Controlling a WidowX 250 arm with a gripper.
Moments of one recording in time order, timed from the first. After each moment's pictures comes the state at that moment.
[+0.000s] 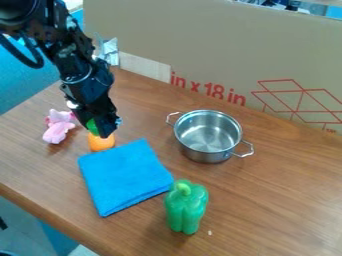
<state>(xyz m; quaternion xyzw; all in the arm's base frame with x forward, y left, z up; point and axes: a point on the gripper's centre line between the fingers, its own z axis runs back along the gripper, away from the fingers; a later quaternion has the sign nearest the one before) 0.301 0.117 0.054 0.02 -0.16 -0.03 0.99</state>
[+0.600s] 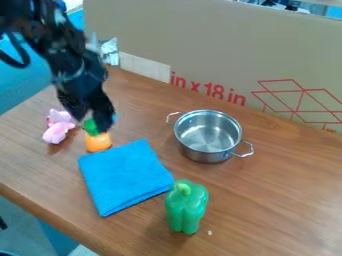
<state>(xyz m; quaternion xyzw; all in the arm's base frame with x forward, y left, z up) 0.296 0.116 0.081 0.05 -0.21 0.00 0.98</state>
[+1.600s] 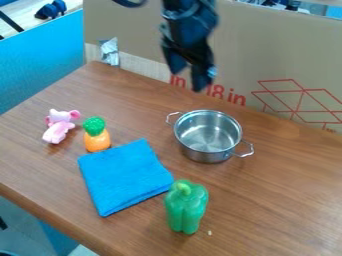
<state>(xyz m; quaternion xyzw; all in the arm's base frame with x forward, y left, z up) 0.372 -0.041 0.138 0.00 -0.19 -0.24 0.95</state>
